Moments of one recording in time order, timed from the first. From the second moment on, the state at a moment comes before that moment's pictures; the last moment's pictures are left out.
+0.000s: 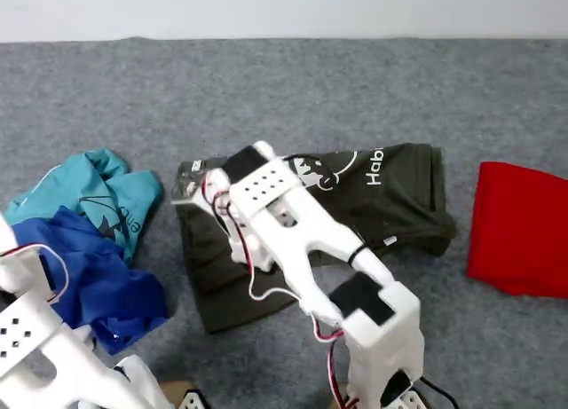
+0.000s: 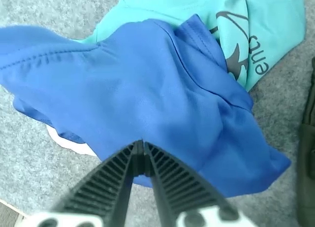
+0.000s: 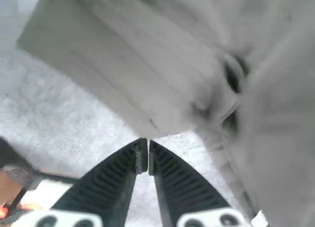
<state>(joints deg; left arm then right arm) -48.1 -45.8 29.1 93.7 -12.0 -41.8 19.9 -11.0 100.0 29.1</state>
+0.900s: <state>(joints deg) -48.1 -45.8 29.4 92.2 -12.0 -40.5 21.4 -10.7 88.1 29.1</state>
